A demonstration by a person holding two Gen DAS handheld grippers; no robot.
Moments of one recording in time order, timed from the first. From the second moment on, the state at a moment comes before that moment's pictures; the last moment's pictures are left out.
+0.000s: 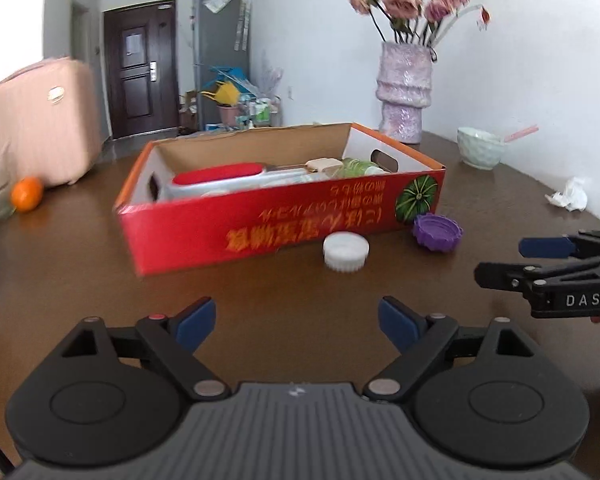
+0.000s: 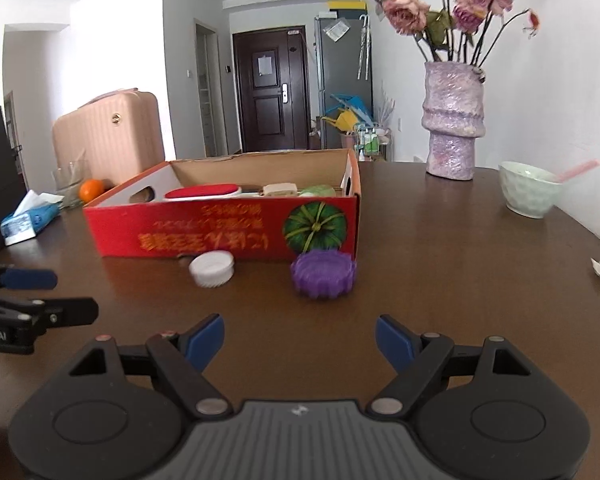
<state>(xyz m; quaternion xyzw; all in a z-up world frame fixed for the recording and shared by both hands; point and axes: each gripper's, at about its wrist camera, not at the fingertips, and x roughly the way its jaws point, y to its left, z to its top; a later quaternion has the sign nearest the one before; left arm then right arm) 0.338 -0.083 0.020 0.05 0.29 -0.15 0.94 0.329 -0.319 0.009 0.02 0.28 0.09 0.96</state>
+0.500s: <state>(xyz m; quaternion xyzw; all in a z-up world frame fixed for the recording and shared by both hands) 0.437 -0.141 -0.004 0.07 0.34 -0.20 0.92 0.424 -0.324 -0.005 0.01 0.33 0.12 0.94</state>
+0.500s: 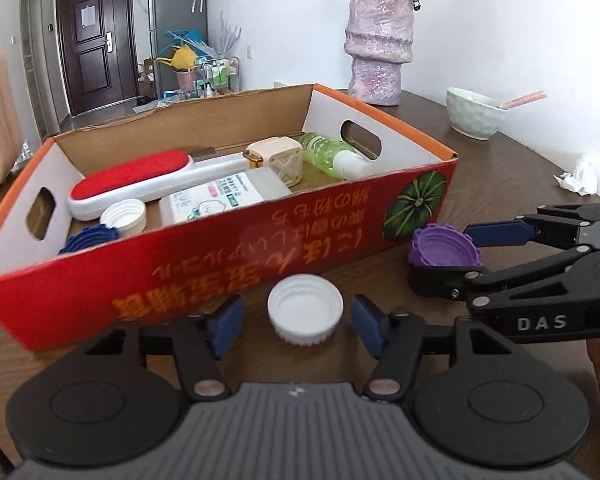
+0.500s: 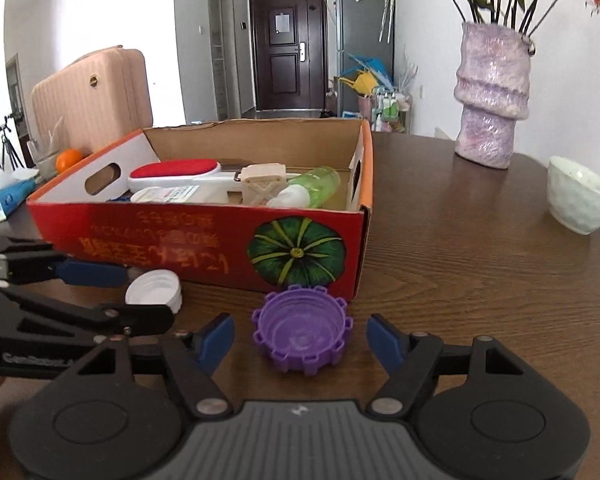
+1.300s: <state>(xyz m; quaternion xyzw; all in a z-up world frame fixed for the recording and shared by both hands) 0.375 -0.095 0.033 0.04 0.29 -0.17 0.94 0.373 -0.314 0.011 0.01 0.25 0.11 0.96</state>
